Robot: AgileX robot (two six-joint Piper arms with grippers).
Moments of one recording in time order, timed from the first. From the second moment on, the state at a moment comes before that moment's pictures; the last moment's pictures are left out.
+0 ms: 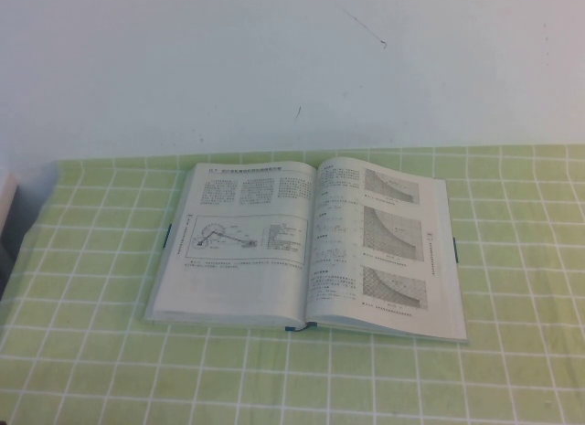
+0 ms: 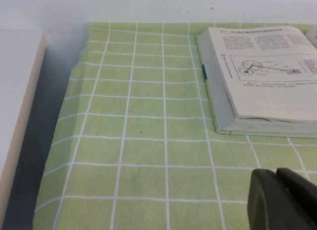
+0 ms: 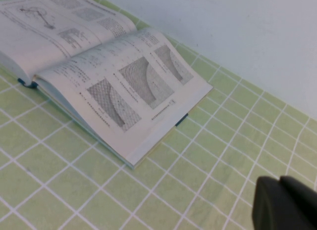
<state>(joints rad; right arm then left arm) 0.37 0.28 -0.33 -0.04 0.52 -0.30 -0.13 -0.01 0.02 -0.05 0.35 -0.09</state>
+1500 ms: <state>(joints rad) -0.05 -0.01 0.03 -0.02 0.33 -0.16 -0.13 -0.01 0.02 -0.04 0.35 -0.09</state>
